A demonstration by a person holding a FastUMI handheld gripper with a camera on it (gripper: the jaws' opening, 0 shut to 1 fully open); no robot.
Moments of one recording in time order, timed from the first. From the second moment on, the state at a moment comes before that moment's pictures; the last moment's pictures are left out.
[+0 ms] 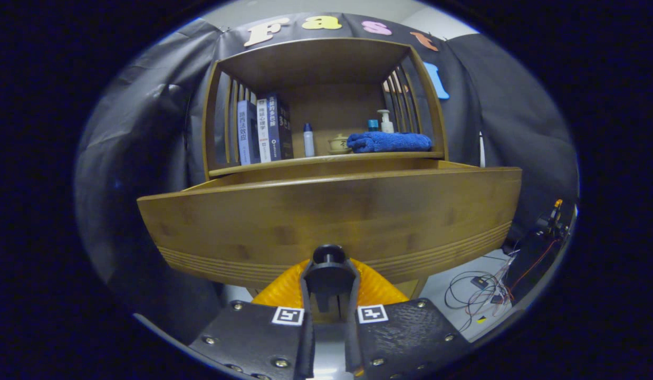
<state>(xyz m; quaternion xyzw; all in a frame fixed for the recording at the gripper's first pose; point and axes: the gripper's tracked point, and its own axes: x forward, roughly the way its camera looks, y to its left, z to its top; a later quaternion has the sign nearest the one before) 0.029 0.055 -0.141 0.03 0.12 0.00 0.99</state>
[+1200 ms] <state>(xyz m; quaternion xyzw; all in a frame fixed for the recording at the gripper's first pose) 0.049 0.095 -0.006 -0.06 0.18 0.05 0.98</state>
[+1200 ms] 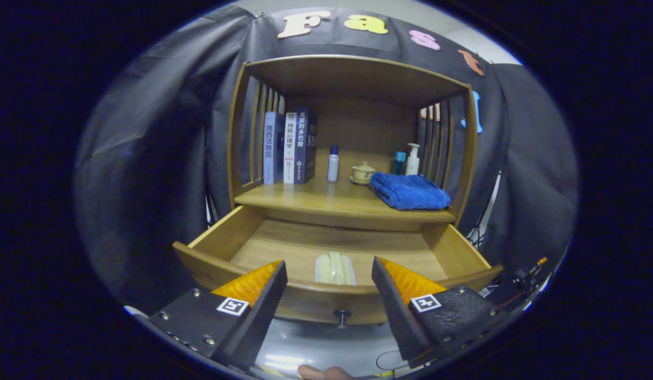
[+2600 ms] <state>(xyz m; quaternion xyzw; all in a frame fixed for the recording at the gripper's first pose) 0.147 0.079 -0.102 0.04 0.43 0.05 0.90</state>
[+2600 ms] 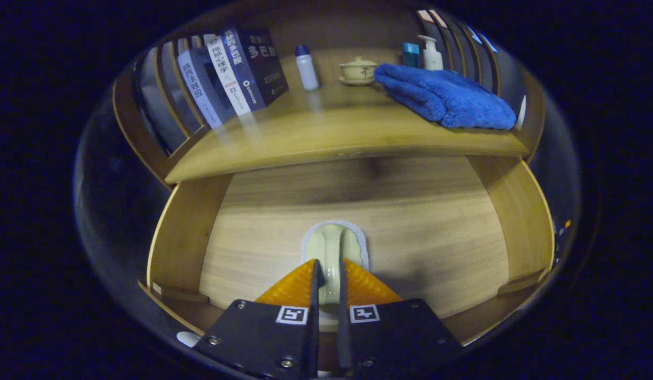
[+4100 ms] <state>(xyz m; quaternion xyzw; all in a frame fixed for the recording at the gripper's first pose) 0.112 0.065 0.164 0.02 0.03 0.06 1.00</state>
